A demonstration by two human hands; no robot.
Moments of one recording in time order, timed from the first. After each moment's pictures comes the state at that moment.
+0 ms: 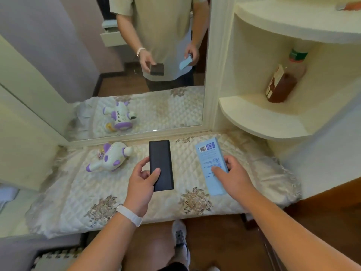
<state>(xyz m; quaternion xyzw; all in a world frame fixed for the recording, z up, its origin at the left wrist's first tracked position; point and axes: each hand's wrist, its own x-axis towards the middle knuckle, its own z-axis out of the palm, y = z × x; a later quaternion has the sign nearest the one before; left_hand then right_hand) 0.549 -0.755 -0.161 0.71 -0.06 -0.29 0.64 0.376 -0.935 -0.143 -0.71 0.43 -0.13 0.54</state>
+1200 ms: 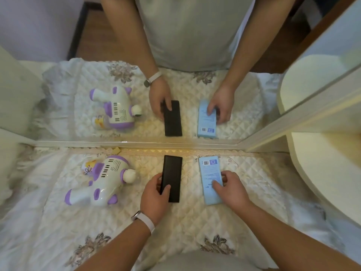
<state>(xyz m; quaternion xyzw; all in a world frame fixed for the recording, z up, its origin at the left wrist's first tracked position) 0.694 -0.822 -0.300 0.85 -0.08 -0.32 0.41 0.558 -1.027 -0.294 -0.77 0.50 0.10 0.39</state>
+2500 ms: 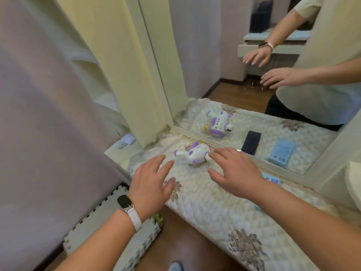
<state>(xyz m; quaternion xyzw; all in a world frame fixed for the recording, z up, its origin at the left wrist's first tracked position) 0.539 -0.633 -0.072 0.97 -0.19 0.13 0.04 0.553 -0.895 -0.076 -0.98 -0.15 -0.05 0.14</state>
